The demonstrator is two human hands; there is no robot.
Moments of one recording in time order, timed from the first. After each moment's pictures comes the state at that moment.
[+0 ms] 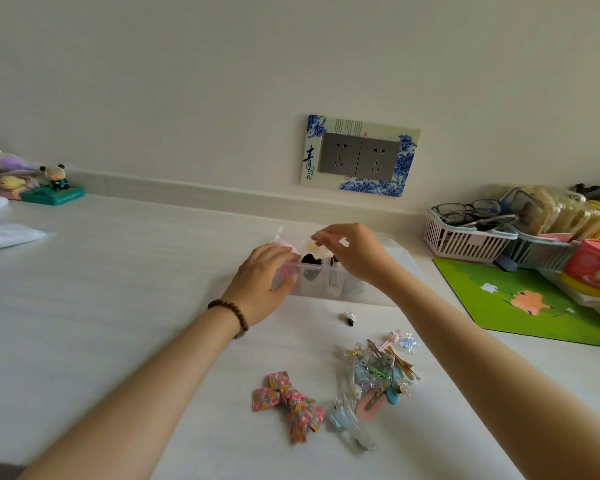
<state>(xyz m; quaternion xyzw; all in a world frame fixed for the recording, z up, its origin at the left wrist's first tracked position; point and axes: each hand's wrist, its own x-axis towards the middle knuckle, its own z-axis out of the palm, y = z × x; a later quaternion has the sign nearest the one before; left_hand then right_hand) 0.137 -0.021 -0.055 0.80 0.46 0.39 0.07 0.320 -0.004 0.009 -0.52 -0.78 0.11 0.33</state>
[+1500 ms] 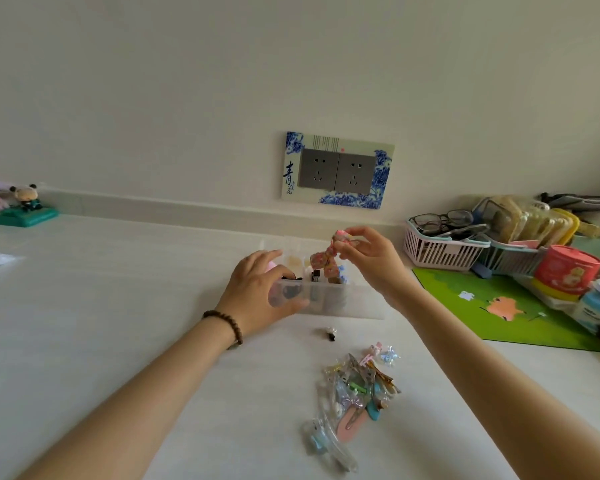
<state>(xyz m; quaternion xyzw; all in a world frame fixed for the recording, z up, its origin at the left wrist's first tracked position) 0.155 -0.010 -0.046 0.82 0.49 0.31 0.01 0.365 -0.016 0.013 -0.49 -0.63 0.31 0.52</state>
